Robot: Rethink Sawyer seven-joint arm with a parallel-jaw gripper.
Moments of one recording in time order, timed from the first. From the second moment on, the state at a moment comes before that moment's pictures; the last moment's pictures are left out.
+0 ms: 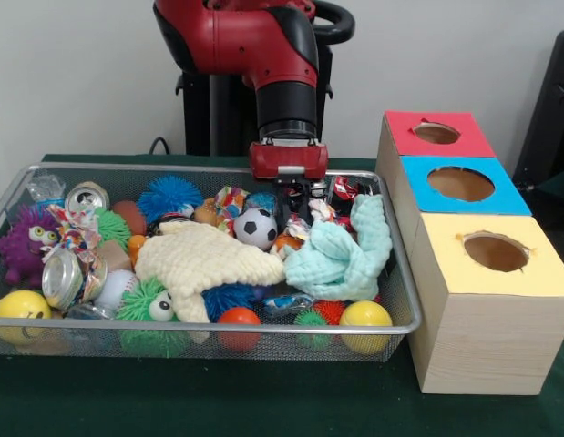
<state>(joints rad) -0.35 -0.28 -0.05 2.07 -0.36 -1.04 1.61</state>
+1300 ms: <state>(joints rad) -0.61 -0.57 0.07 2.09 -0.67 -0.60 1.61</state>
